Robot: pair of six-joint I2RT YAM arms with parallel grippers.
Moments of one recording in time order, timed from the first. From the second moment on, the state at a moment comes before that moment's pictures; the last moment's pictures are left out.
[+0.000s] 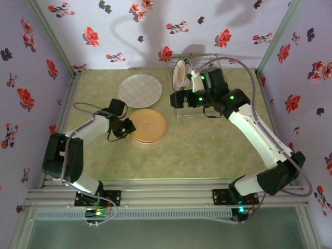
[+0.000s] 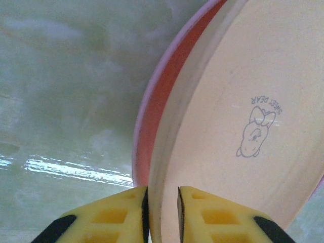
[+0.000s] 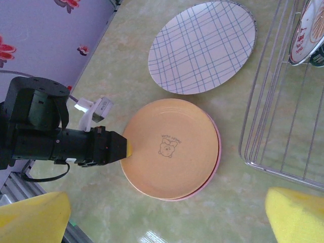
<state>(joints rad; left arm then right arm) -0.33 1.55 0.95 -0.59 0.22 -0.80 0.56 1.42 1.53 -0.80 -0.31 0.35</state>
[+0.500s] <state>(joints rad) -0.34 1.55 1.01 -0.70 0.19 -0.75 0.56 1.43 1.56 -0.80 -0.16 0.35</state>
